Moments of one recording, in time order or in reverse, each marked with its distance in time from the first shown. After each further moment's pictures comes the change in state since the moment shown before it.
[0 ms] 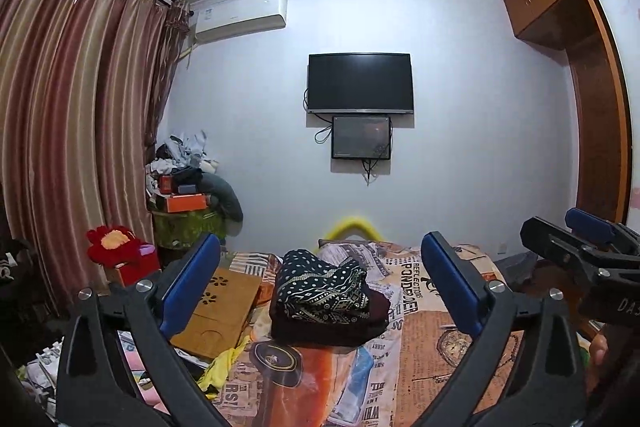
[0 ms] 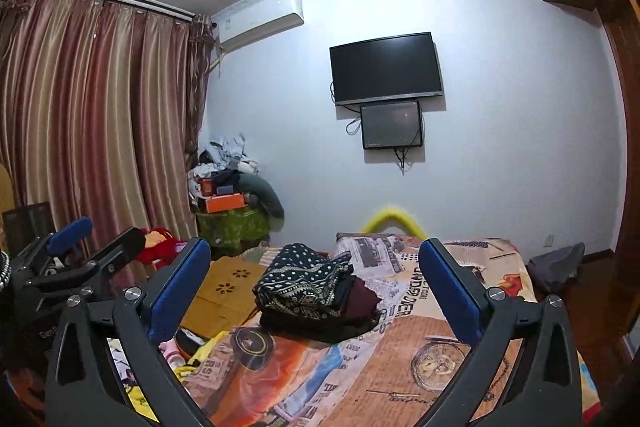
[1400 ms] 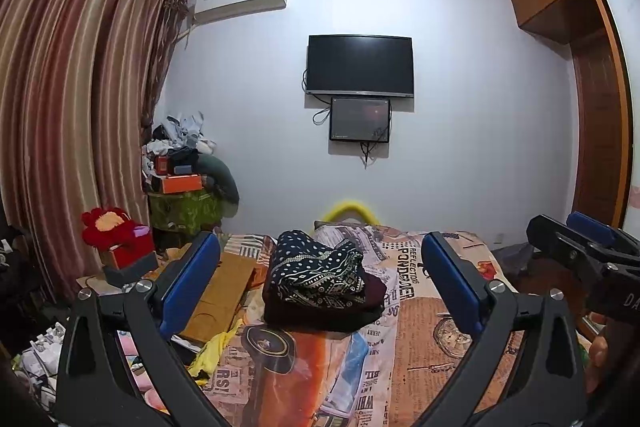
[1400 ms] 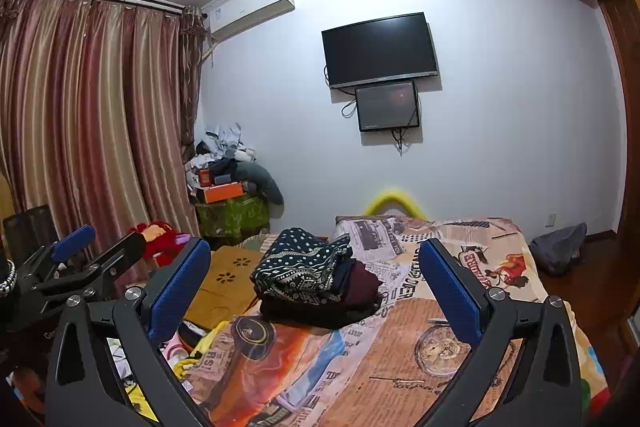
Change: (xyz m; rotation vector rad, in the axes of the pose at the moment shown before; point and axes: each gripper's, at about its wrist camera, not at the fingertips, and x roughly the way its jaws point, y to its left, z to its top) left arm 0.017 0.007 -0.011 -0.022 0.066 -0.024; right arm -0.003 -0.013 0.004 0.043 0.059 0.010
